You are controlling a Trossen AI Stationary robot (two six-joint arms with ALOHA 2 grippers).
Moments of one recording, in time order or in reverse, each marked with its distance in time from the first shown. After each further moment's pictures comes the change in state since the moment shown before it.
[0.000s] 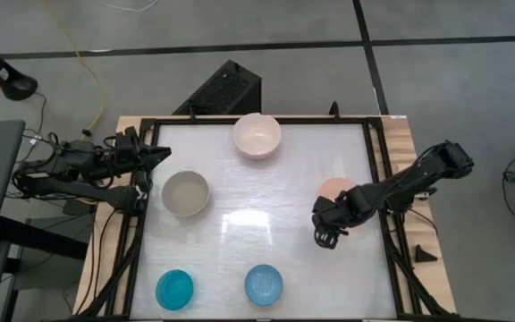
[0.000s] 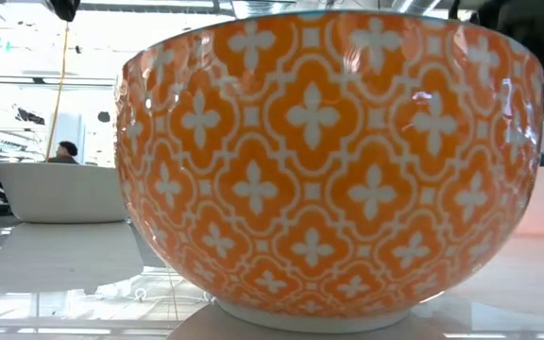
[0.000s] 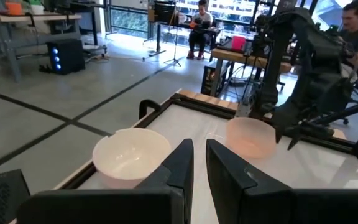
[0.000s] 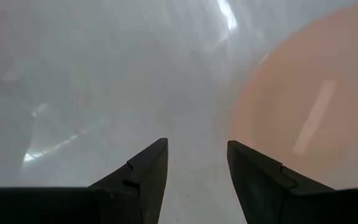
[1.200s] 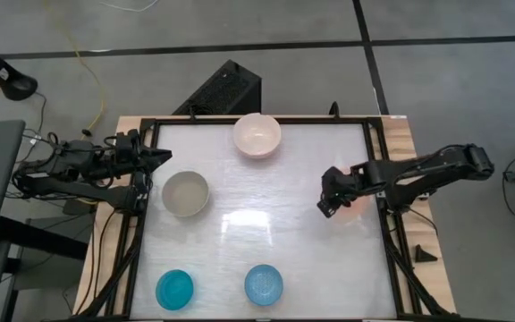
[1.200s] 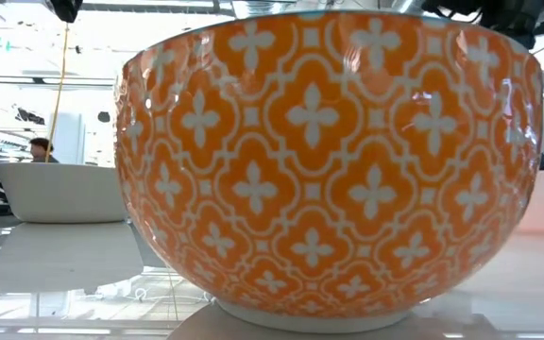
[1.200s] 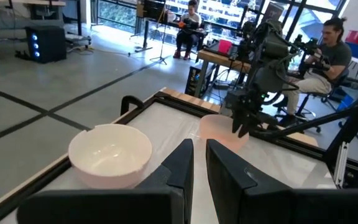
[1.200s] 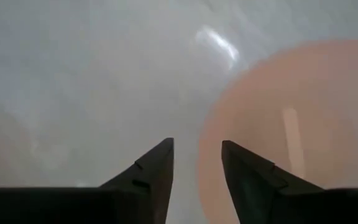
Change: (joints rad) left arm 0.000 0.000 0.000 0.008 0.058 -0.093; right arm -0.286 -0.250 -0.136 0.055 0.029 0.001
